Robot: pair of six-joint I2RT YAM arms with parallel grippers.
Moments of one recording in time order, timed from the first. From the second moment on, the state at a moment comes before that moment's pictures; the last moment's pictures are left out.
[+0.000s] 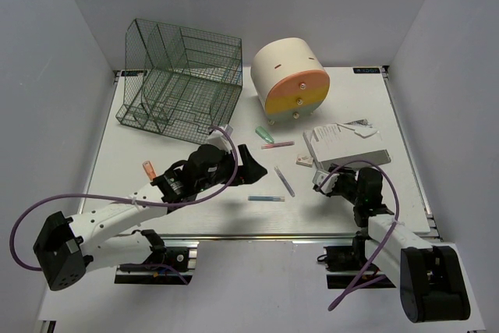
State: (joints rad) left arm -0.91 1.07 0.71 -0.08 -0.04 -0.86; right arm 0.10 0.92 0.05 0.40 -0.47 -1.18
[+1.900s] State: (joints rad) left arm -0.91 1.06 0.69 -0.14 -0.05 -0.87; right arm 0.21 1.55 0.07 1.09 -0.35 -1.57
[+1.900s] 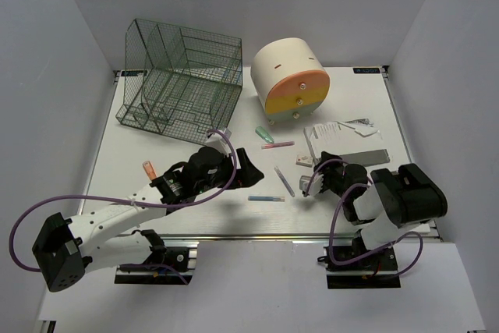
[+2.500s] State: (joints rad) left arm -0.91 1.04 0.69 -0.16 -0.05 -0.87; right arm 0.22 0.99 0.05 0.83 -0.31 -1.22
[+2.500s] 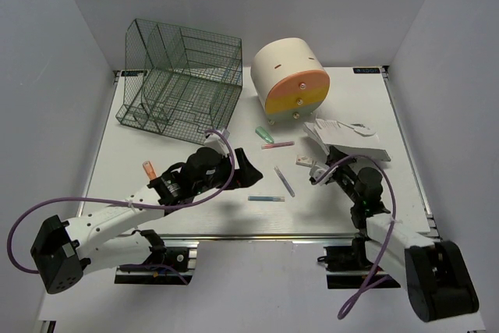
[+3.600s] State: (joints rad) left arm -0.91 1.16 0.85 0.19 0.04 -0.46; right arm 0.10 0.93 0.90 -0.17 -0.33 -0.50
